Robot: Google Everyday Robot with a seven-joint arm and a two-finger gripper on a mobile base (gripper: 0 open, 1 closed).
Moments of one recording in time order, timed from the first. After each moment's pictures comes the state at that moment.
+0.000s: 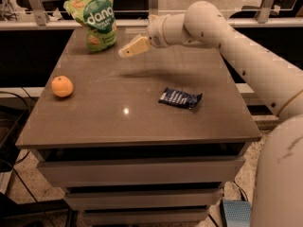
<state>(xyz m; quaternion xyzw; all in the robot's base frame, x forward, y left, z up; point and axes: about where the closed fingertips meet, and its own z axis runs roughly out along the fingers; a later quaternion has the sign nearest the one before) 0.780 0.040 0.901 -0.46 0.68 0.20 0.54</state>
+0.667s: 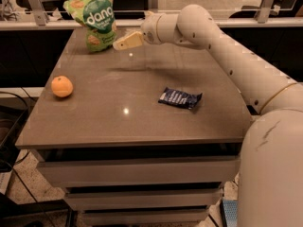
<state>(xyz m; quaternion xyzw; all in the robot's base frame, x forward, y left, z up) 0.816 0.059 0.908 -0.43 0.67 0.21 0.57</state>
